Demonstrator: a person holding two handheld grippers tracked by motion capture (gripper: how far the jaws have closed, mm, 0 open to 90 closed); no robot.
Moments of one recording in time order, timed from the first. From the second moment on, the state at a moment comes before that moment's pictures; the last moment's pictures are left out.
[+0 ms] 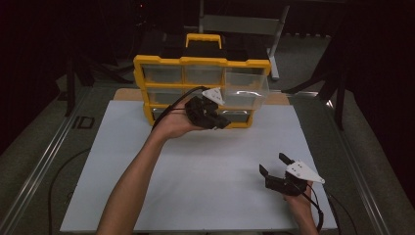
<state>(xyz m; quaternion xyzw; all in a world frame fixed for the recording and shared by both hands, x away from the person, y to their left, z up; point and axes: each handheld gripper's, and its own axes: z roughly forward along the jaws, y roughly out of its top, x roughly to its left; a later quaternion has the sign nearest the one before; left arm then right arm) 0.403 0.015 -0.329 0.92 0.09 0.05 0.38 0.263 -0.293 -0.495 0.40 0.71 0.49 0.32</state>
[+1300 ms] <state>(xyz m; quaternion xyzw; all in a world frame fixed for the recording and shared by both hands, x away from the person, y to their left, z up) 0.423 0.031 -0.267 0.91 0.10 0.07 0.41 0.263 -0.291 -0.496 0.40 0.71 0.49 0.31</state>
